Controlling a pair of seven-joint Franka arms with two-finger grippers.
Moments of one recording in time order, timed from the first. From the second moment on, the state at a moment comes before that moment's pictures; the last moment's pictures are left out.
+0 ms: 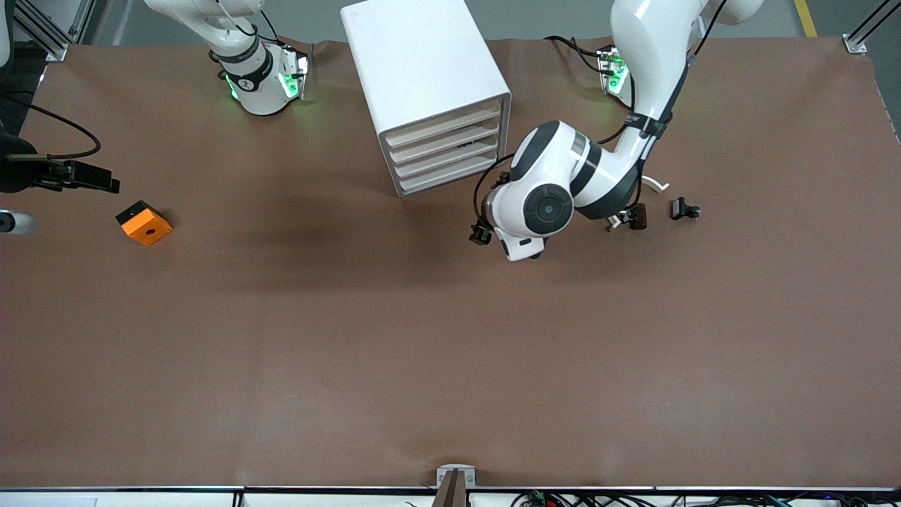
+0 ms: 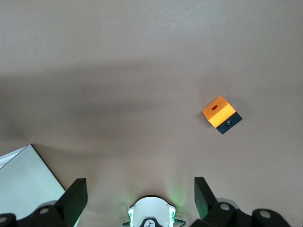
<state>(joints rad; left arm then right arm) -0.62 0.55 -0.05 -1.55 -0.45 1.85 -1.73 -0.03 0.12 -0.06 -1.47 0.02 1.33 -0.03</state>
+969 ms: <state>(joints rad) -0.64 0.62 -0.05 -1.53 -0.70 1.67 -2.26 -0.03 0.12 -0.06 -1.48 0.02 1.33 -0.03</state>
